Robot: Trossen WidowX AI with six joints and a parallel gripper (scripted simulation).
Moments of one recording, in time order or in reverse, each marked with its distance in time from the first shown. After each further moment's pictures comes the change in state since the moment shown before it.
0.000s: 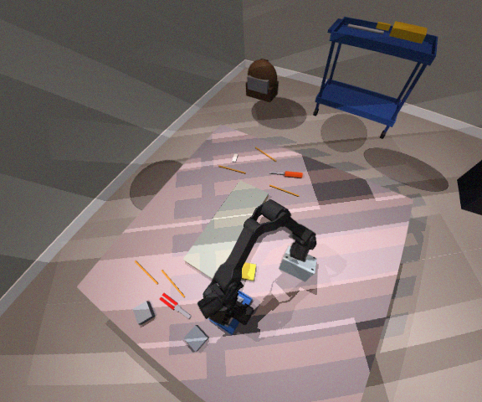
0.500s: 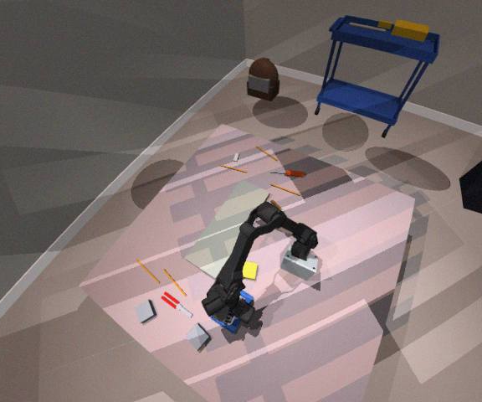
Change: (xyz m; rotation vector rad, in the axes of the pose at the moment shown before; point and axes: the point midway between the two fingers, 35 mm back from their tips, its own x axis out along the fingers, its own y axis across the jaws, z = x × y) arm 0.041 -0.001 -0.012 0.000 0.002 0.001
